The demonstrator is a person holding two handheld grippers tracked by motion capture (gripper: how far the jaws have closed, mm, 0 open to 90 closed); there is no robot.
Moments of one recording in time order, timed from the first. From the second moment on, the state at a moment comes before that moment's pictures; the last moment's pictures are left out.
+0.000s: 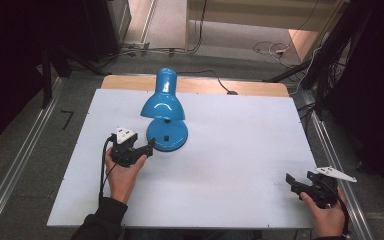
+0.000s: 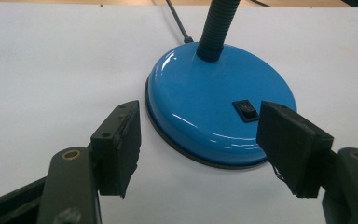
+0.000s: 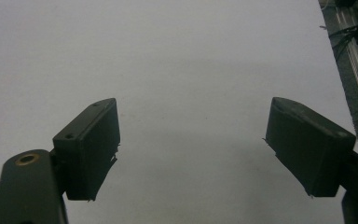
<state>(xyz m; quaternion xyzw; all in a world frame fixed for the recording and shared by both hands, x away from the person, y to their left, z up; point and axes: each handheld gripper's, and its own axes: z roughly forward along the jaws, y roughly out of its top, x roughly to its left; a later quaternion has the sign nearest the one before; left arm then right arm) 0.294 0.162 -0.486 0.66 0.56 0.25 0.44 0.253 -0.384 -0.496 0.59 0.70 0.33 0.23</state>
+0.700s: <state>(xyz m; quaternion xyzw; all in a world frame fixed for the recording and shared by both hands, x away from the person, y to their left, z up) 0.286 0.172 -0.485 0.66 0.57 0.25 0.43 0.252 -0.383 -0.496 0.59 0.70 0.33 0.23</state>
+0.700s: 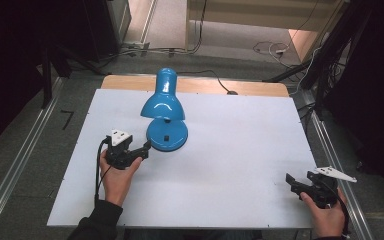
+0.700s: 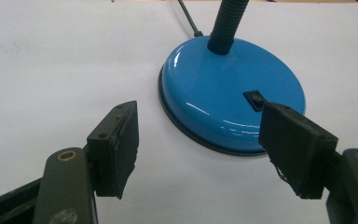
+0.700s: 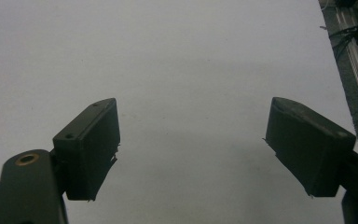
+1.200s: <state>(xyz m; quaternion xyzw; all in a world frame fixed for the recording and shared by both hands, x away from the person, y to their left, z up) 0.279 0.178 -0.485 0.65 0.57 0.25 0.43 0.252 -0.384 -0.496 0.59 0.70 0.33 0.23</state>
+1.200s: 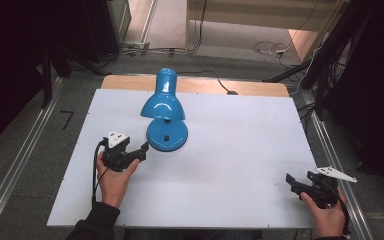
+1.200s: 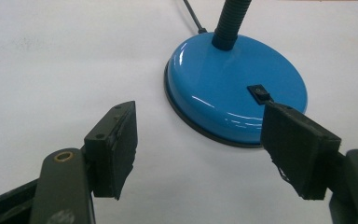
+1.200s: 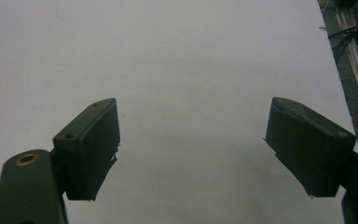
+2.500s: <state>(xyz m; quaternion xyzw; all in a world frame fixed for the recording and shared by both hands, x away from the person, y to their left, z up) 0.233 0.214 -0.495 0.65 0.60 0.26 0.39 0.252 -0.386 -0.494 0.59 0.70 0.33 0.23</state>
